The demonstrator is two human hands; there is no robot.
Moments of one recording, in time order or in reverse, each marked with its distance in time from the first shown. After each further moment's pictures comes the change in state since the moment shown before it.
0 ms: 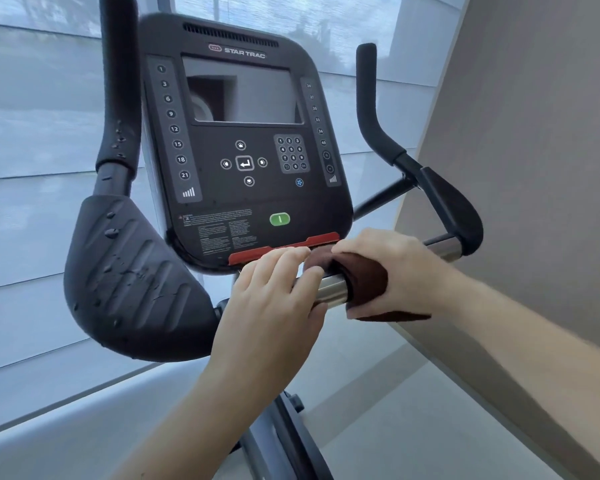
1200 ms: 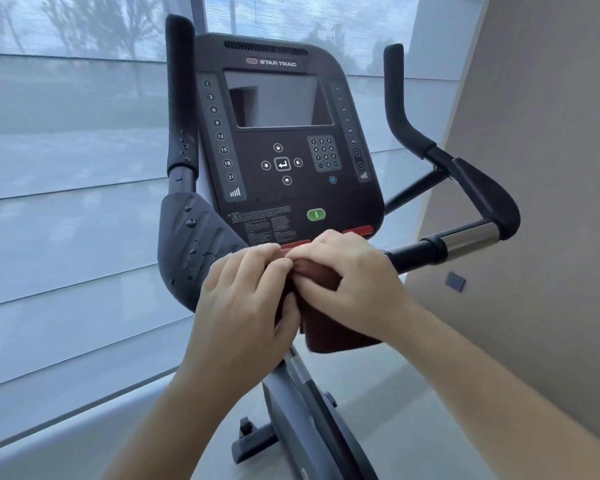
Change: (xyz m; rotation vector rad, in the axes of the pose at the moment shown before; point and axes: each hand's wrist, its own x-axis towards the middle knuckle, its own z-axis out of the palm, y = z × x) left_hand -0.043 -0.053 -0.043 0.017 0.142 -0.015; right_hand 0.028 -0.125 0.035 0.186 0.279 0.137
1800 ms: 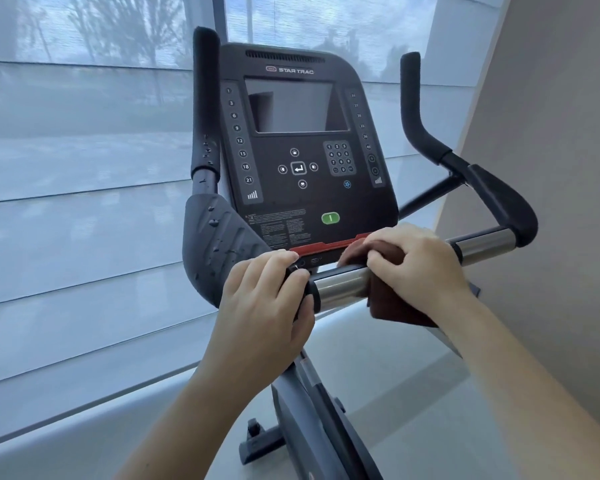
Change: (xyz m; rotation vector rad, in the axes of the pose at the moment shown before) left_hand -0.006 -0.002 0.001 0.097 0.004 0.073; right_hand -0.003 0.036 -0.024 -0.099 0.059 0.311
